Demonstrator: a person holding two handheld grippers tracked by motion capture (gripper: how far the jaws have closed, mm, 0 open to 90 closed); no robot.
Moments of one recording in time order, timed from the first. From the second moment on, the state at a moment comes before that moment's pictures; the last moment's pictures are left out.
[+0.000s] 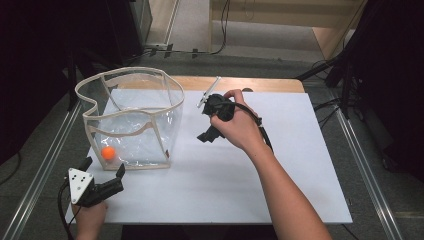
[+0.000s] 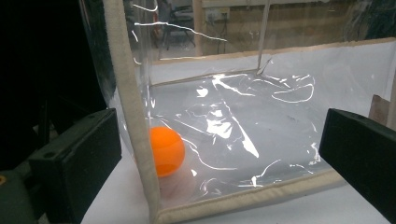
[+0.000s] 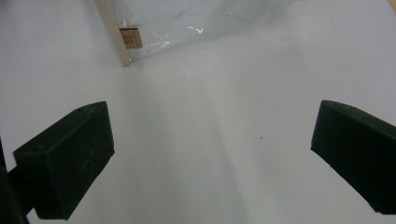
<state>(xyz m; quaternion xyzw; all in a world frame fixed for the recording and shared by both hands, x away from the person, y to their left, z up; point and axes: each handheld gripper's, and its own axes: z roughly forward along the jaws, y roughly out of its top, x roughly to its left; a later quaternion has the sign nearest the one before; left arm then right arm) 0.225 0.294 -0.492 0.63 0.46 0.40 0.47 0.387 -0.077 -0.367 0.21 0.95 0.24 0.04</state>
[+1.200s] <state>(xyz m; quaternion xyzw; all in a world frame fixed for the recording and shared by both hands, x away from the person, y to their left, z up) 0.225 0.294 -0.493 0.63 0.46 0.40 0.47 0.354 -0.135 -0.408 0.27 0.92 0.28 0.03</state>
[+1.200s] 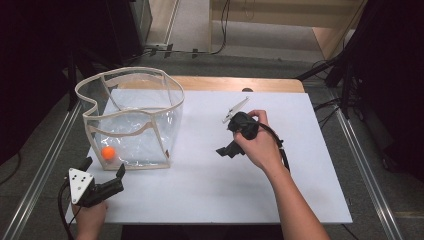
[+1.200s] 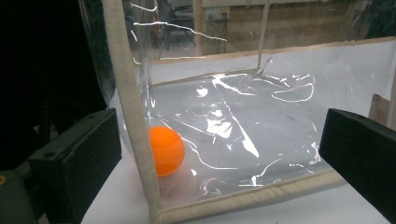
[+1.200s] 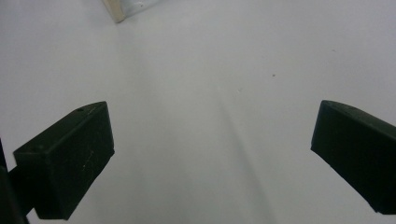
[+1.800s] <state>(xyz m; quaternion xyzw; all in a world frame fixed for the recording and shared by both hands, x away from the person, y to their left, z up) 0.225 0.293 -0.493 0.64 0.46 0.41 0.47 0.331 -0.178 -0.428 0.30 0.90 0.31 0.03</state>
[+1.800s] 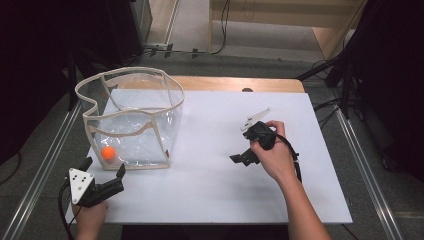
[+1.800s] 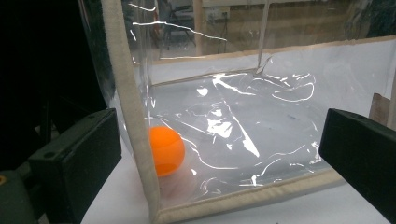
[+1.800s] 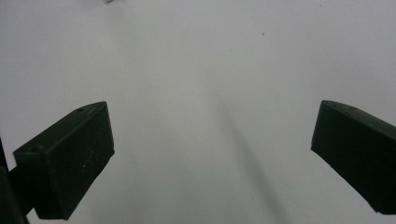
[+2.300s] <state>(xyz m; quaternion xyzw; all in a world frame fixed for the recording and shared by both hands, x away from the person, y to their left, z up) 0.225 0.293 -0.493 0.64 0.46 0.41 0.47 0.311 -0.212 -0.440 0.33 0.88 0.34 0.05</state>
